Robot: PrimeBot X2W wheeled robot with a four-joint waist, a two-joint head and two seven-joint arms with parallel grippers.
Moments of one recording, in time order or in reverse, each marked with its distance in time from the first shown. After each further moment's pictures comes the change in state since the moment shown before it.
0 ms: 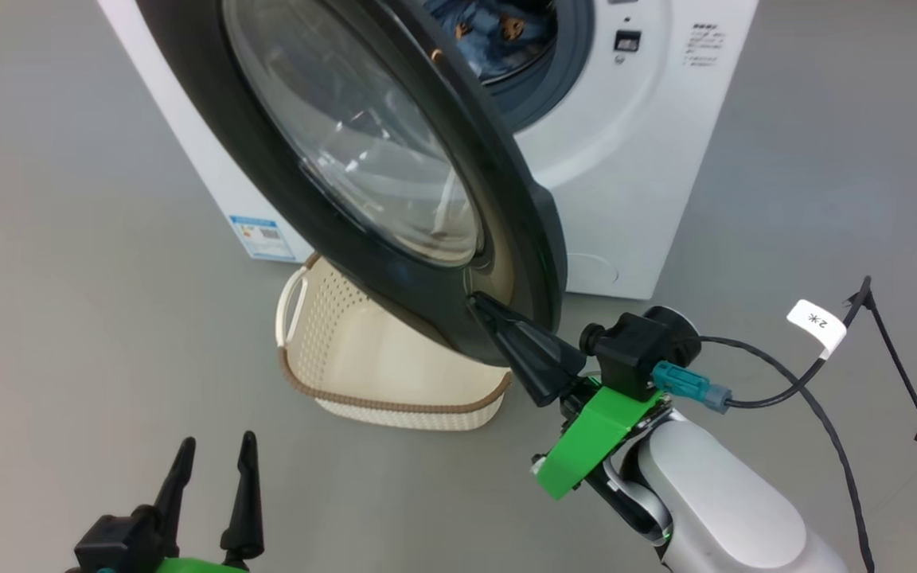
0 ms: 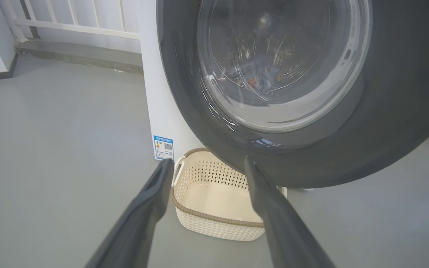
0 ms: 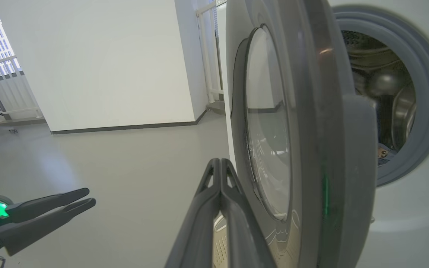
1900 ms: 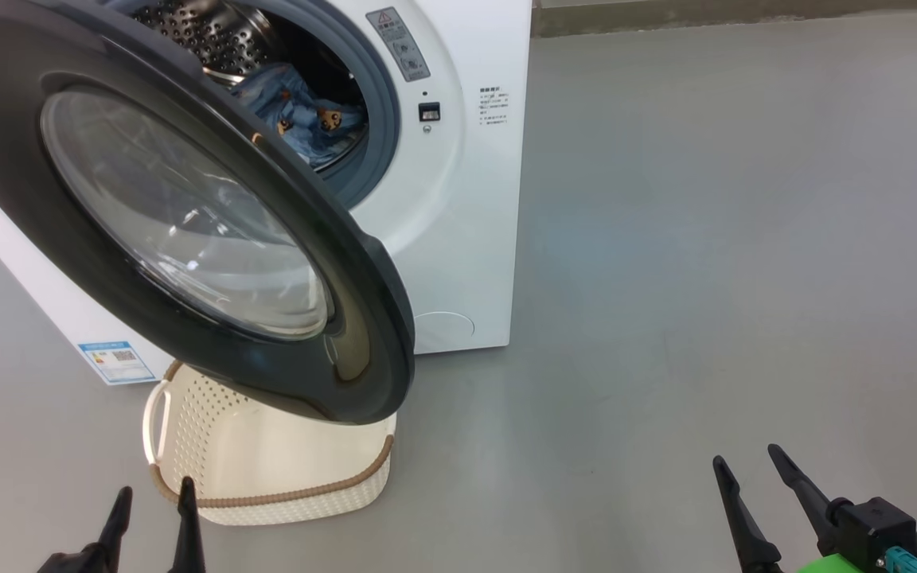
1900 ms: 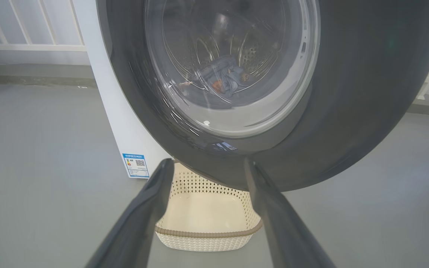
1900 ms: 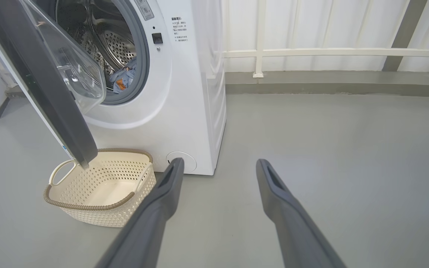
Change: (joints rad) left arm 0.046 0.018 0.127 0.072 0.071 -0.014 0.007; right arm 0.582 -0.042 -0.570 -0.138 -0.188 0.000 0.000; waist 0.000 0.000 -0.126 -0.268
